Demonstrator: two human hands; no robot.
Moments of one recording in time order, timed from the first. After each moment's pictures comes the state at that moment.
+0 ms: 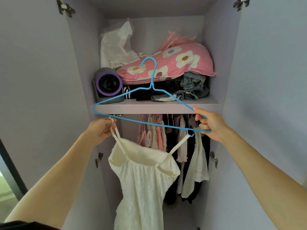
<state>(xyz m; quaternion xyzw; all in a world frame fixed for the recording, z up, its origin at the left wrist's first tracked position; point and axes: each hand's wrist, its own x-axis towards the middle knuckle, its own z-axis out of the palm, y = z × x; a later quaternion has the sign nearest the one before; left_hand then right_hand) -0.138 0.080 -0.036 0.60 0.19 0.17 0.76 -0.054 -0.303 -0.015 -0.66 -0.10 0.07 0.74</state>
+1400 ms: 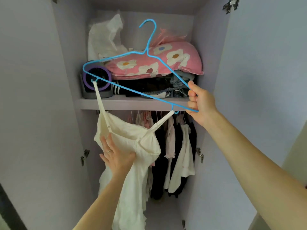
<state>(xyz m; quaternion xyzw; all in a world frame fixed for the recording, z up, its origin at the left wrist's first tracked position) -0.135 -0.038 -0.180 0.82 0.26 0.32 0.39 -0.105 -0.273 0.046 -0.56 -0.09 0.00 0.83</state>
